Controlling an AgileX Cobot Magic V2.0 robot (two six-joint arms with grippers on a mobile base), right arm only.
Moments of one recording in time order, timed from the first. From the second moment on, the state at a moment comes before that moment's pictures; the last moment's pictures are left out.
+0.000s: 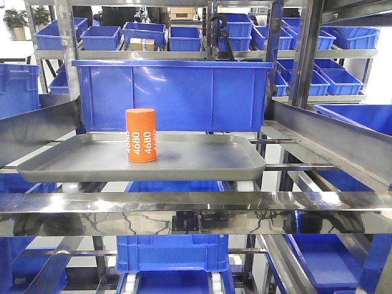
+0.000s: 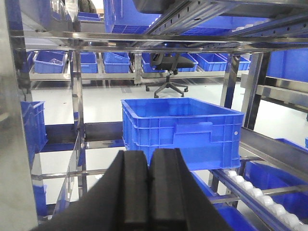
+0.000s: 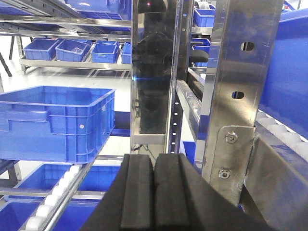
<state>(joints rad) 0.03 -0.01 0.03 -0.09 0.13 0.03</state>
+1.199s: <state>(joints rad) 0.03 -0.01 0.03 -0.09 0.11 0.03</state>
